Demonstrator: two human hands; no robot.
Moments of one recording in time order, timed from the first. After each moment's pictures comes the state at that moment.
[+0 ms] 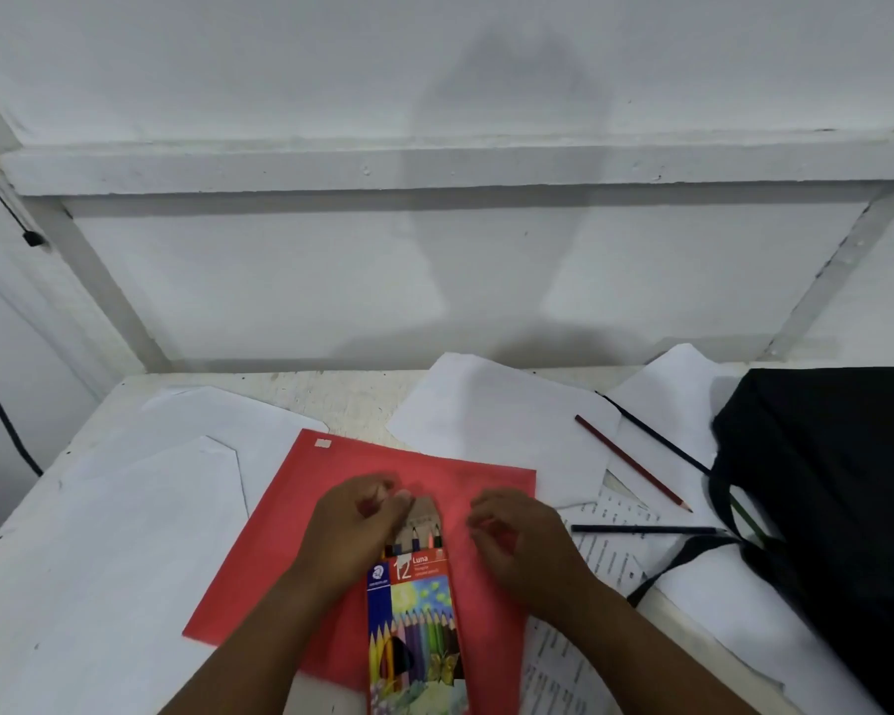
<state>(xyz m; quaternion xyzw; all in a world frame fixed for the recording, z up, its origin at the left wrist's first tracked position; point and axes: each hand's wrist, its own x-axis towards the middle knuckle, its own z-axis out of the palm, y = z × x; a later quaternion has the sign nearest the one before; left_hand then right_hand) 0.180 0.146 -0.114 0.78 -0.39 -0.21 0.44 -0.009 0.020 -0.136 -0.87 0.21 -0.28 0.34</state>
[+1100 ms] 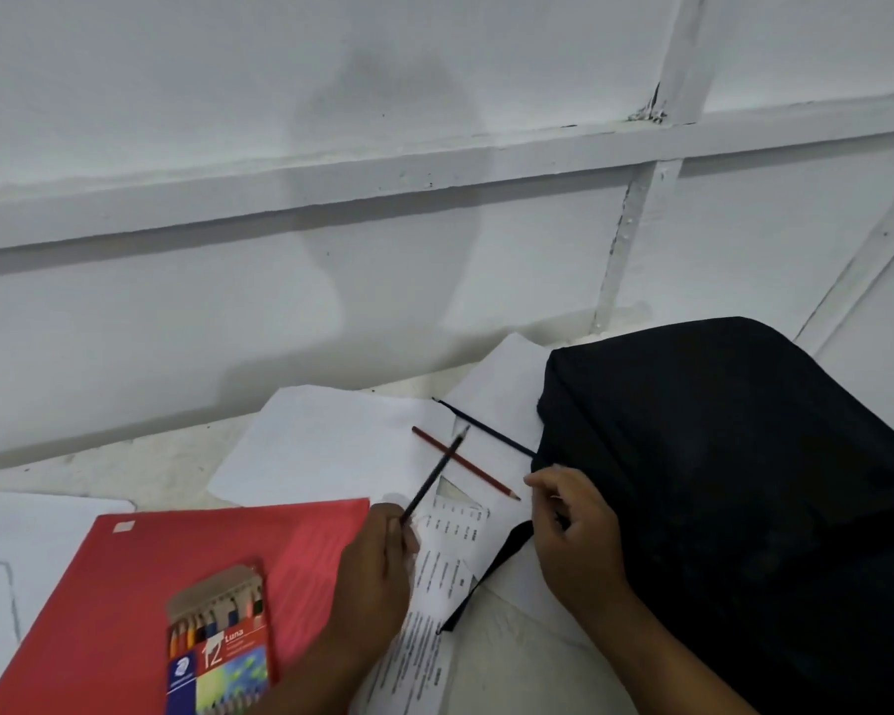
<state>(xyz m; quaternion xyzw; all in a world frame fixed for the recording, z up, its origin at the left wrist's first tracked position) 0.013 0.036 -0.145 0.67 -0.50 -0.22 0.50 -0.179 -0.056 -0.131 -0.71 0.44 -0.48 0.28</state>
